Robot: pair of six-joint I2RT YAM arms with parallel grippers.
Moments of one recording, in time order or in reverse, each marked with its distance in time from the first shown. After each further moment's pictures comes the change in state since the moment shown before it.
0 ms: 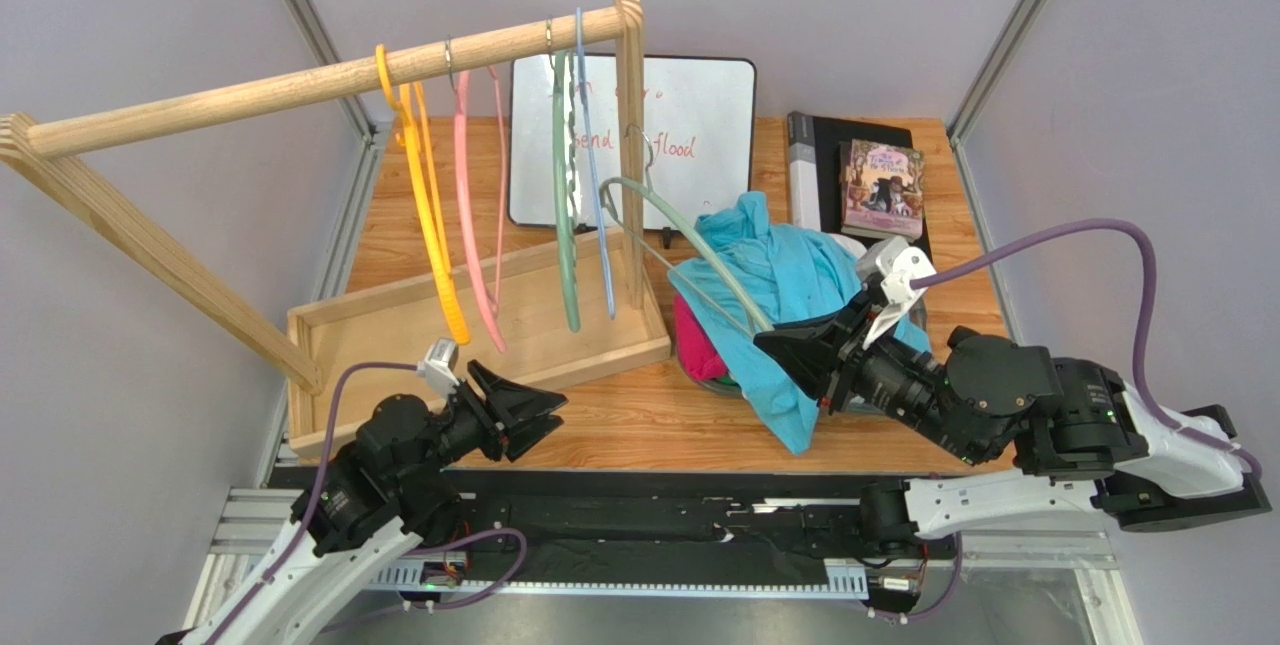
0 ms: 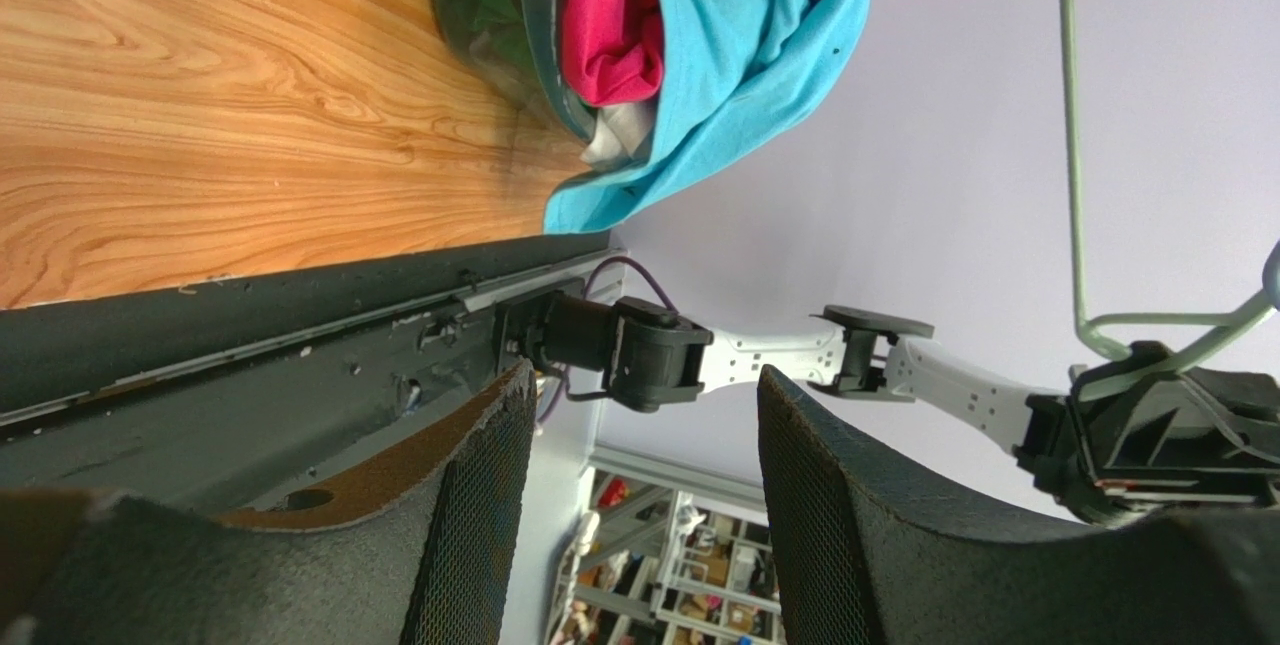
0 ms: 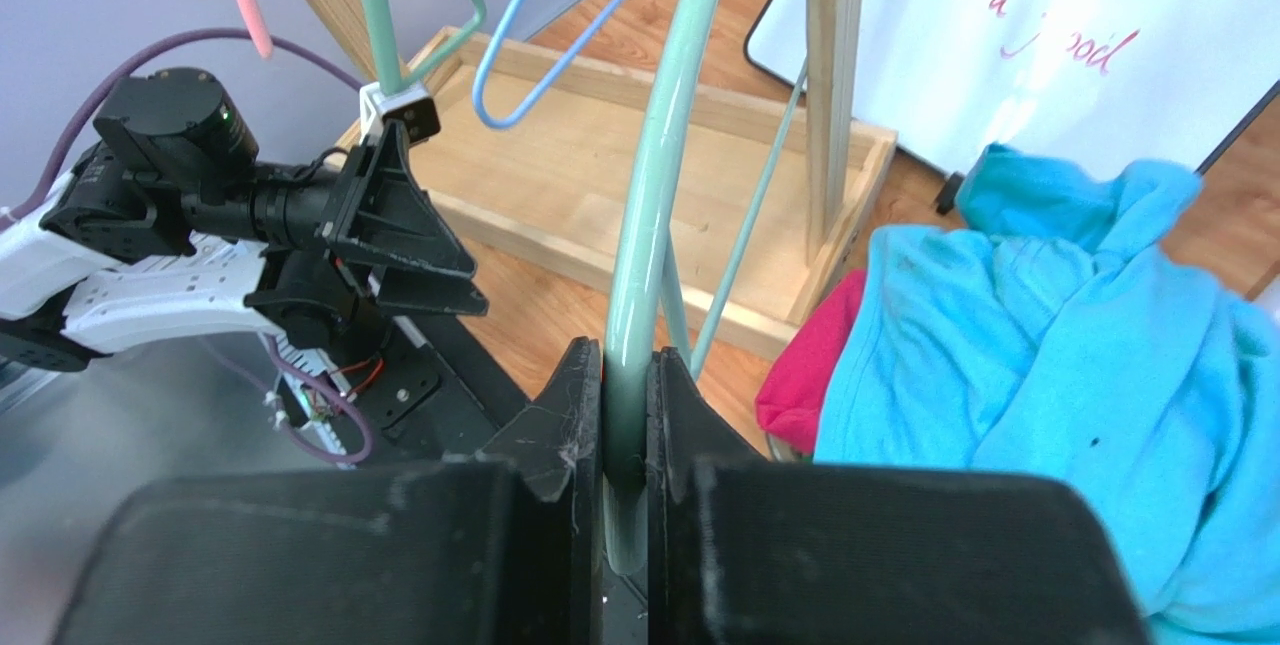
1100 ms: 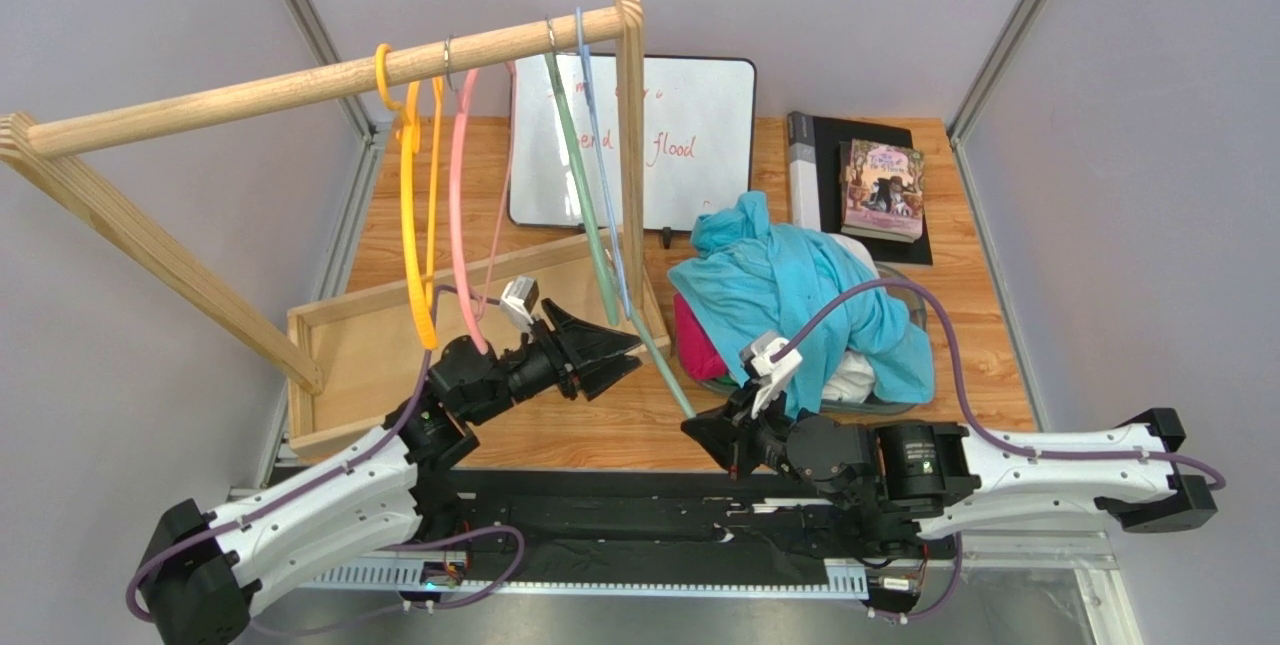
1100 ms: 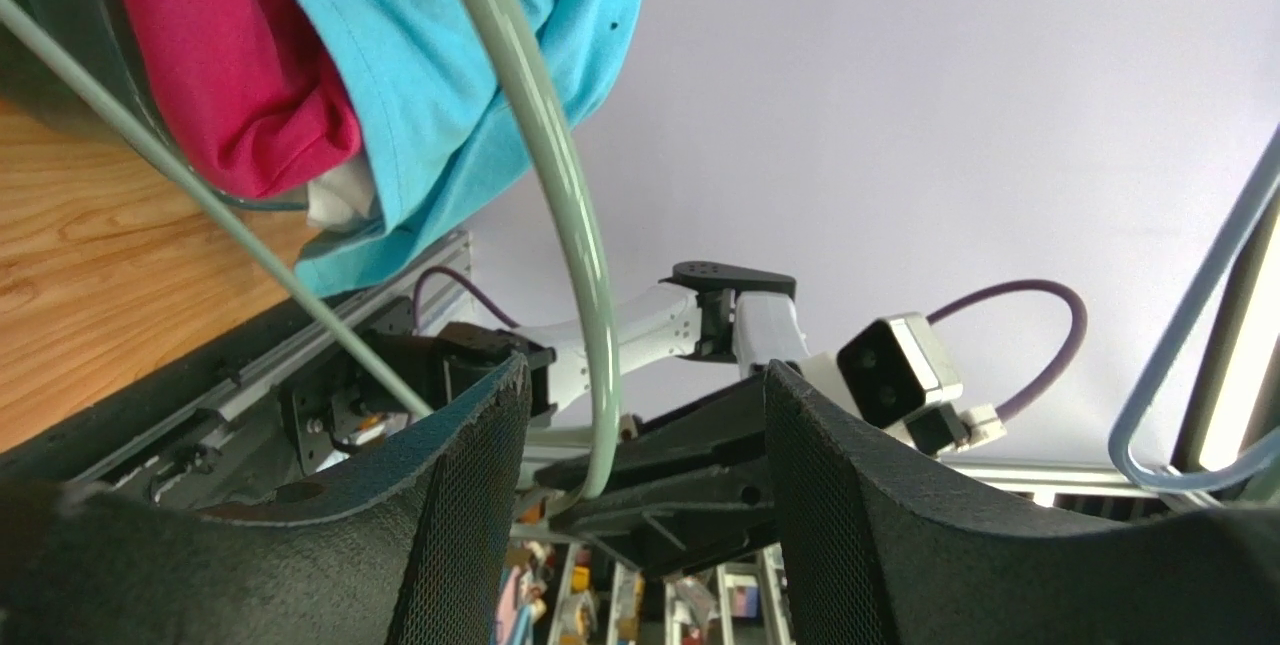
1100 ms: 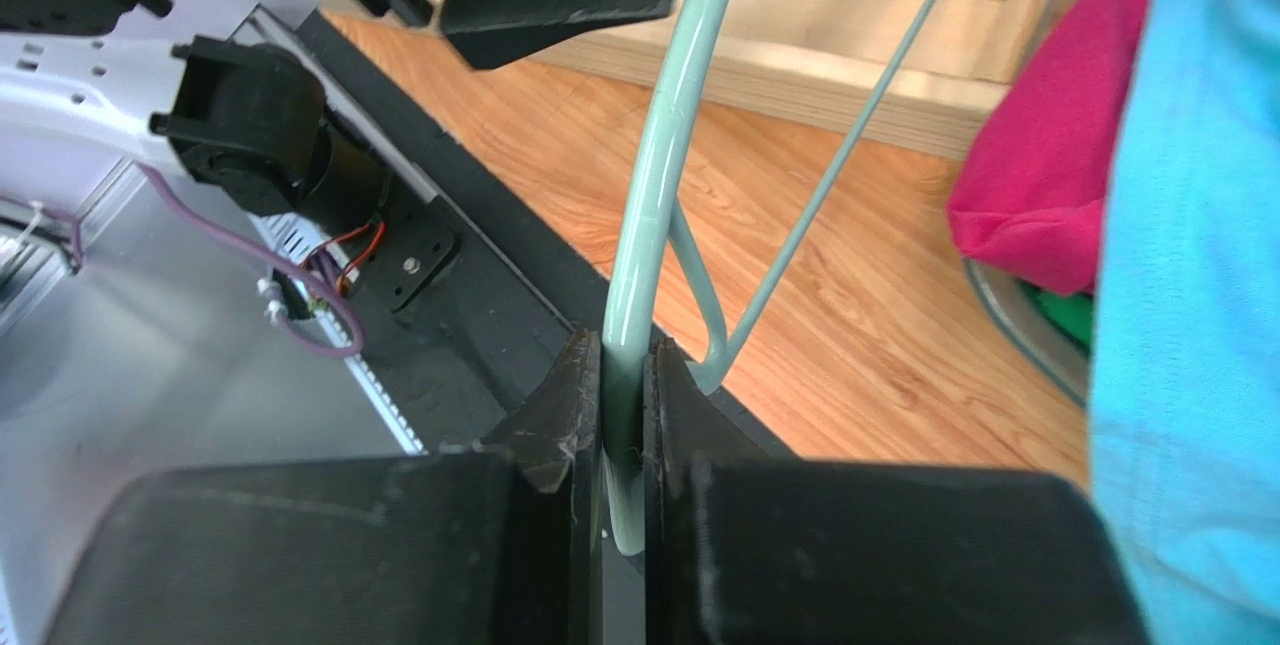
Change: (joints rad) left arm -0.072 0.700 -0.007 0.953 0.073 -0.031; right arm 0.004 -0.063 -0.644 0.394 -0.085 0.294
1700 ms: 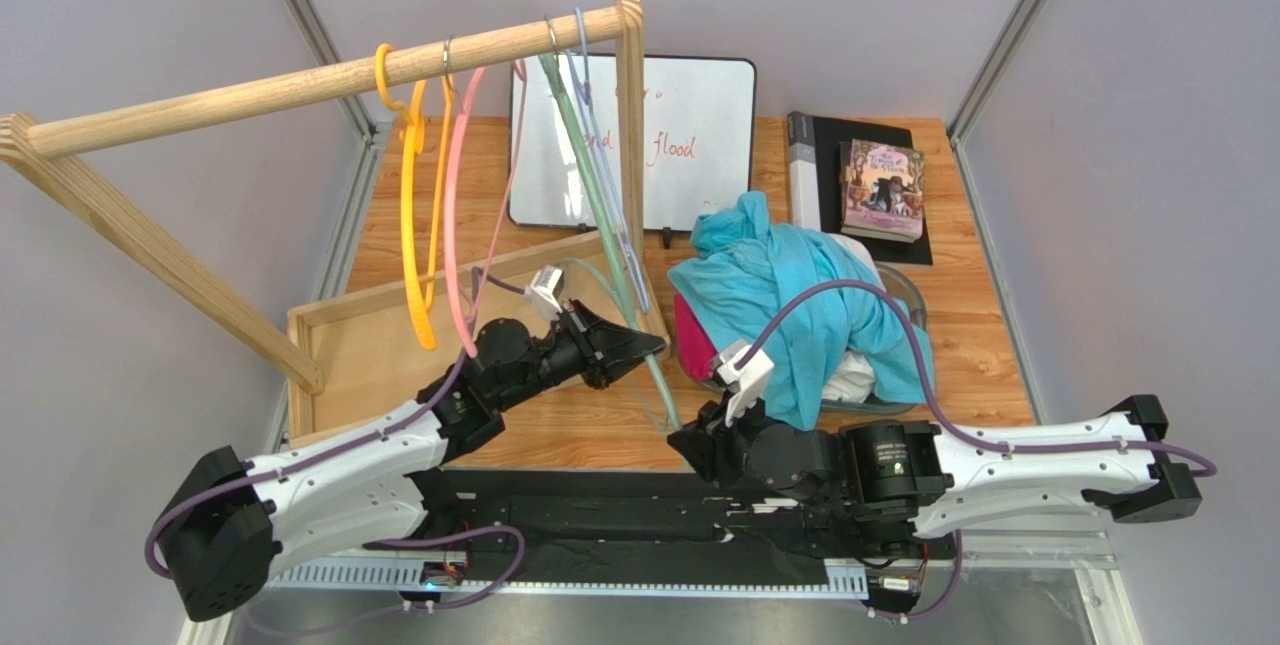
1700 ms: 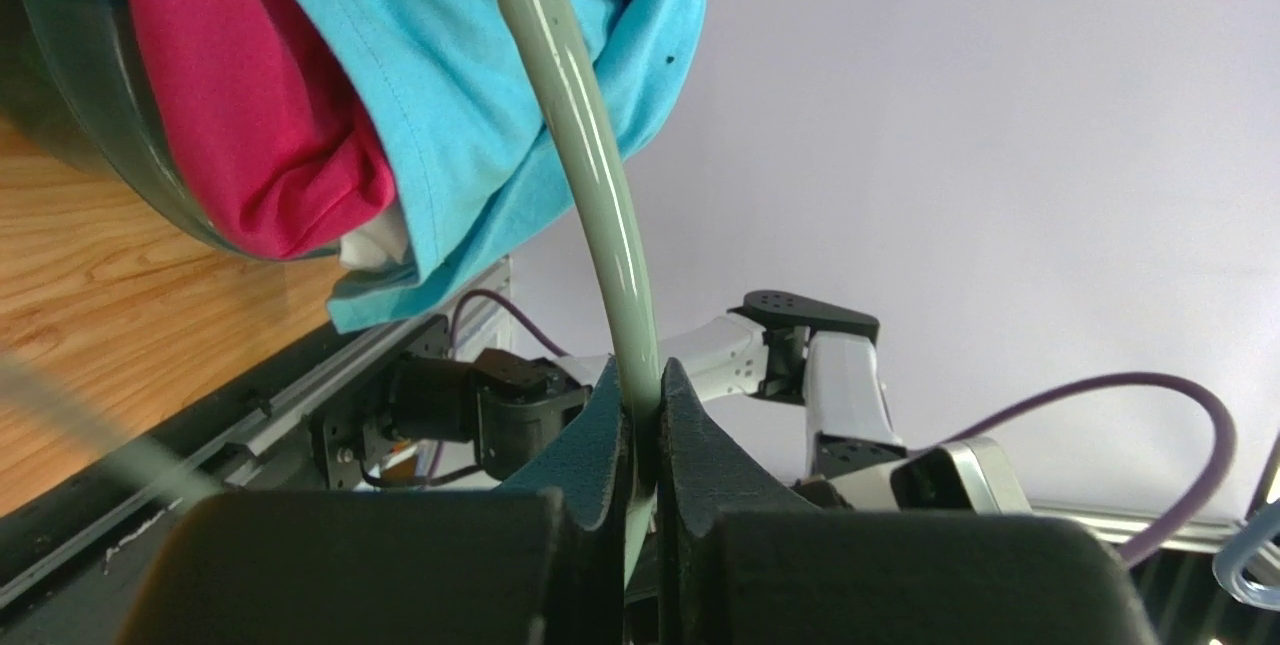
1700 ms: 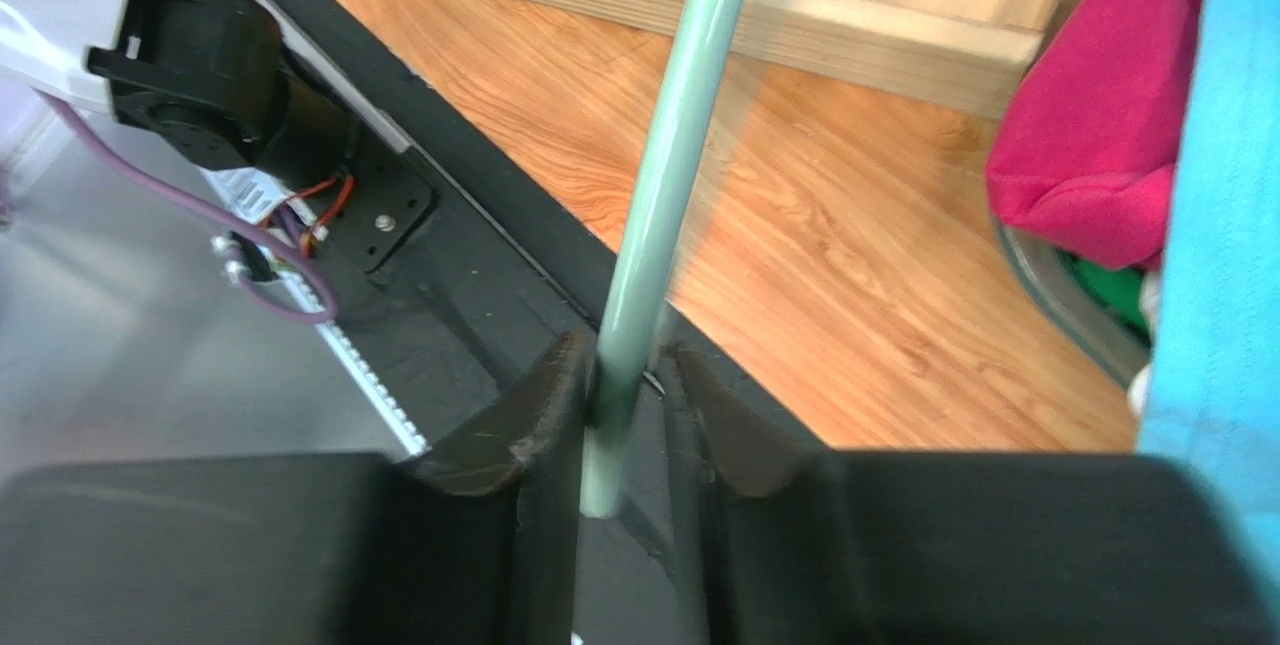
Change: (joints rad) left arm -0.034 0.231 0.074 0.098 -0.029 0.025; right arm 0.029 0.120 0.037 -0.027 -0.013 0.047
